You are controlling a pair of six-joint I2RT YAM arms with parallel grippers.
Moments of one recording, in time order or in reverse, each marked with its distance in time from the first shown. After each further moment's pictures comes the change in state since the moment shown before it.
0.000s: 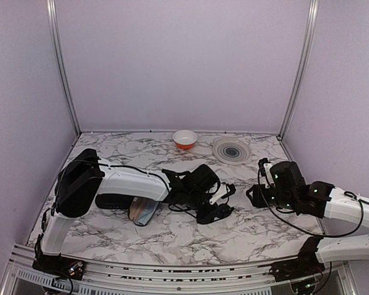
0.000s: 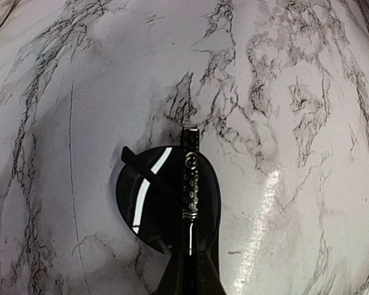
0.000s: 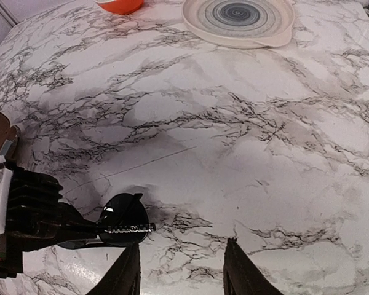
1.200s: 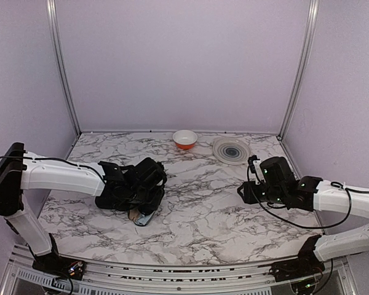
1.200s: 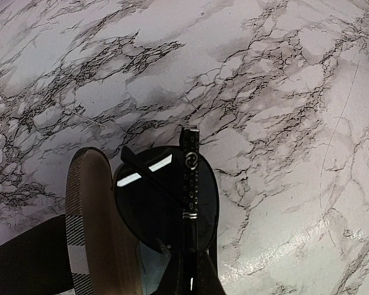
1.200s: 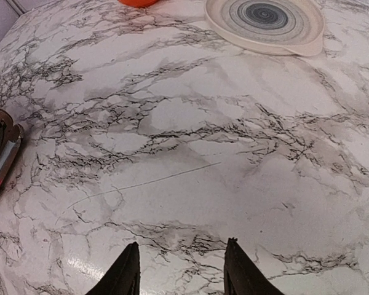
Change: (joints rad) left arm 0.098 -0.595 -0.578 -0.164 -0.490 -0.560; right arm -0.011 0.167 0.048 0.117 -0.051 -0.041
